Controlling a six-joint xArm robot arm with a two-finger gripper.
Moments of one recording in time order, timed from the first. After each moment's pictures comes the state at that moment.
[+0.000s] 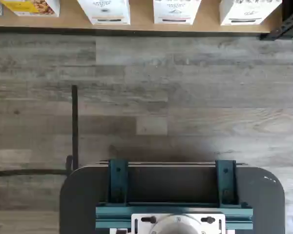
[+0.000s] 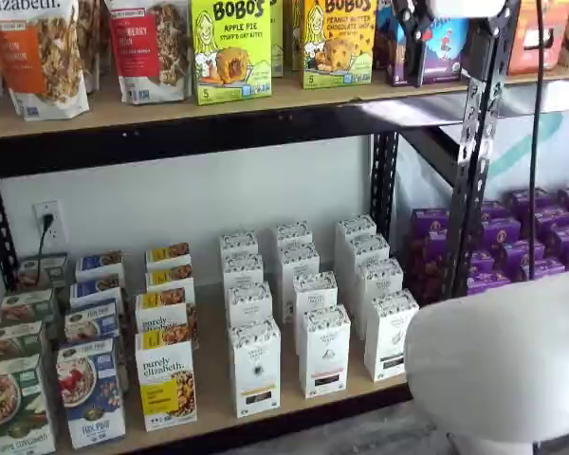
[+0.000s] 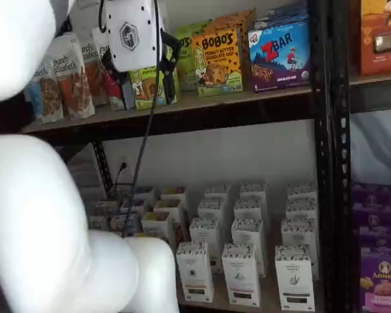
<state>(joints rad) 0.01 -0.84 -1.15 0.04 2.00 0.03</state>
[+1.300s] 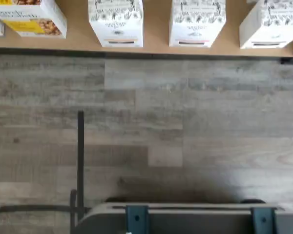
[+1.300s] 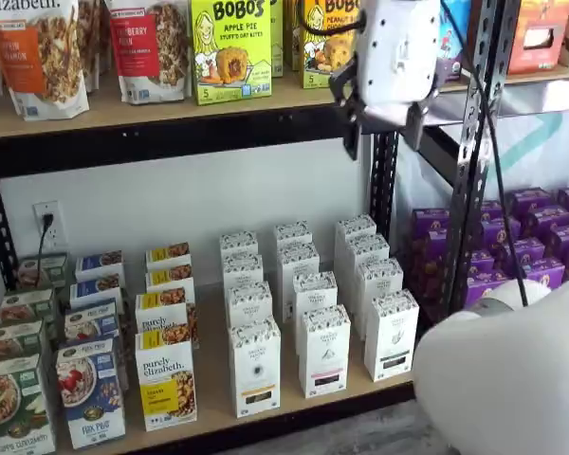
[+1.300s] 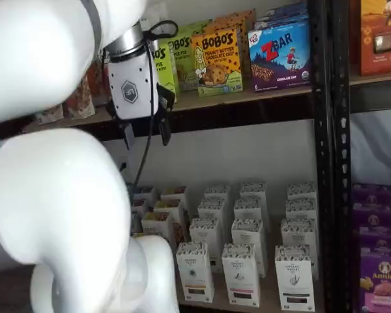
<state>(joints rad) 0.26 -0.86 -0.85 0.00 1.65 0.26</state>
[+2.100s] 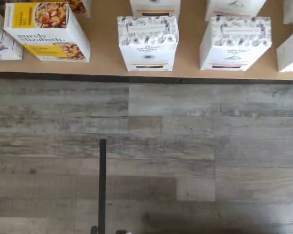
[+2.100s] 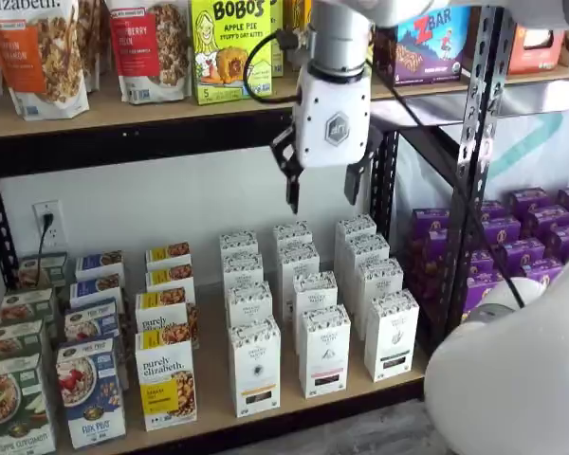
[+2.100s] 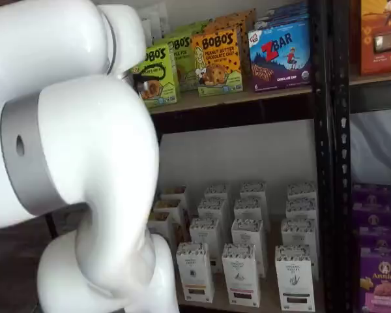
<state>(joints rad) 0.45 -0.72 -0.68 -0.03 1.29 0.47</state>
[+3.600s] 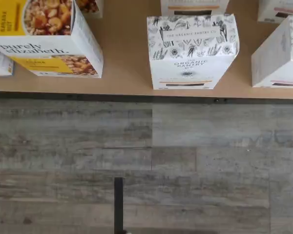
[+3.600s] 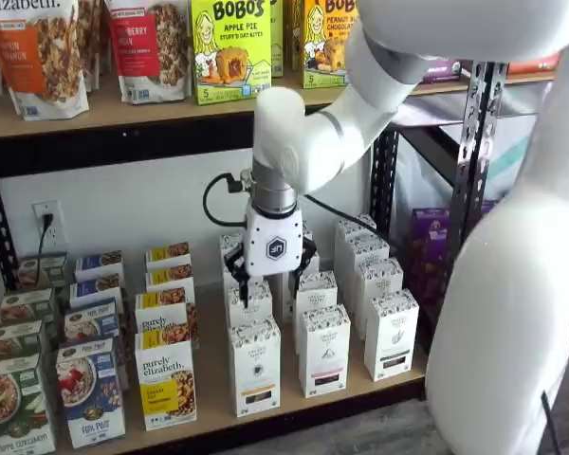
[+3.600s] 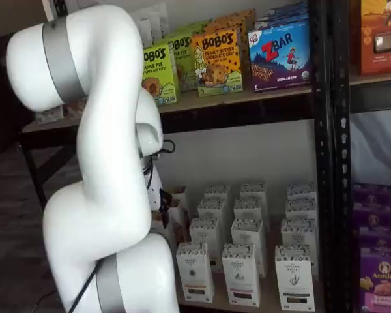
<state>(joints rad) 0.47 -0.08 -0.63 -0.04 0.58 0.51</state>
